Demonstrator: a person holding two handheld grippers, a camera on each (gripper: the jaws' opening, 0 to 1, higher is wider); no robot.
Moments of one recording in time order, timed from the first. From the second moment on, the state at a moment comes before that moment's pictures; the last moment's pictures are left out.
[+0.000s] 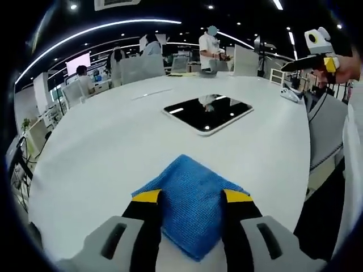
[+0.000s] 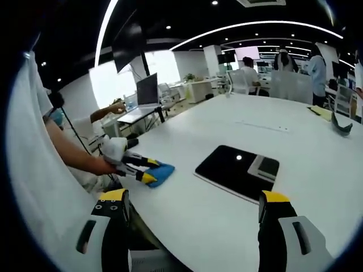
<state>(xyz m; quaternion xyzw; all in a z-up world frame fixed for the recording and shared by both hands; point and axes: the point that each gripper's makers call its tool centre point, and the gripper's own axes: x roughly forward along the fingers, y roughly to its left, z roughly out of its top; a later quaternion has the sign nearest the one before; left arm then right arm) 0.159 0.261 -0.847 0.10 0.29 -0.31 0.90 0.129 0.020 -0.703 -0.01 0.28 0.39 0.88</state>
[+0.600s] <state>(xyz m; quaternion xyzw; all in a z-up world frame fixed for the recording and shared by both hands) 0.152 0.247 -0.823 0.08 0.30 -0.32 0.89 0.140 0.017 -0.702 -0.01 0.27 0.39 0.88</state>
